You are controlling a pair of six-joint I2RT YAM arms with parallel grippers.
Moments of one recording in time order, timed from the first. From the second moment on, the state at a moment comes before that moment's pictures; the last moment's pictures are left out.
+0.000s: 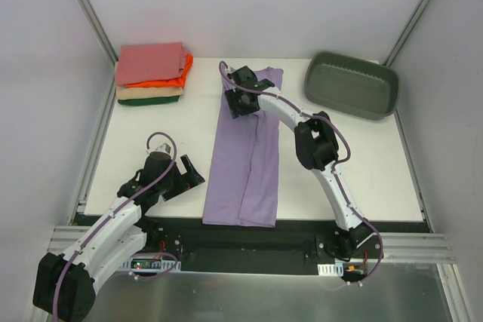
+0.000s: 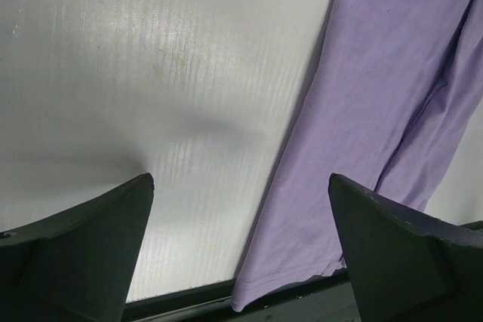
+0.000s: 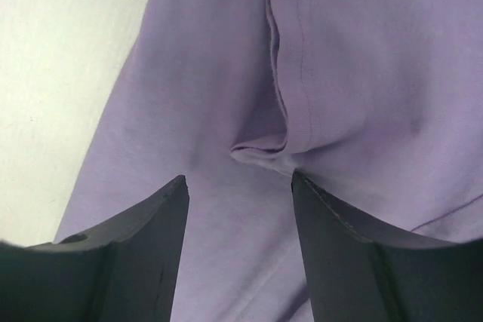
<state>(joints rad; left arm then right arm) -0.36 0.72 0.31 -0.44 0.11 -0.83 0.65 2.48 2.20 -0.70 0.02 0.19</state>
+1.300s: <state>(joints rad) -0.36 0.76 0.32 -0.46 0.09 -0.79 0.61 2.59 2.40 -0.83 0.12 0.19</state>
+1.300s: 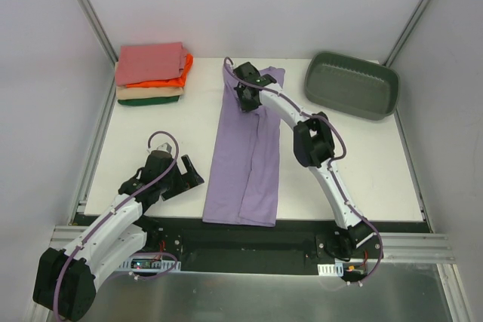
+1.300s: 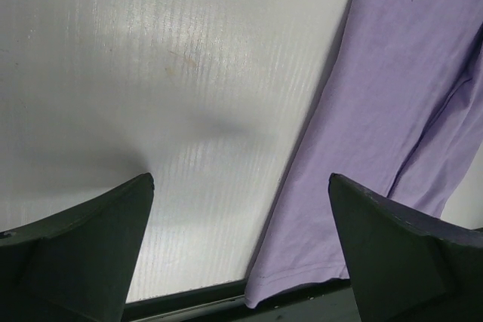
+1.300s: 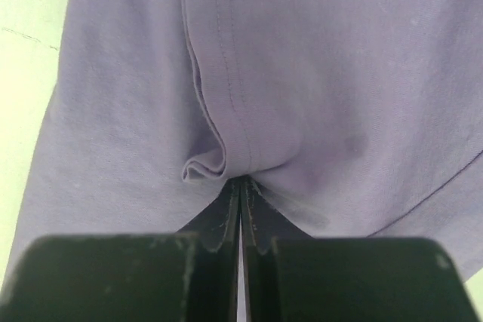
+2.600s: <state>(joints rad) -0.36 1.99 1.41 -0.13 0.43 -0.71 0.82 1.40 0.66 -0.20 -0.46 0.36</state>
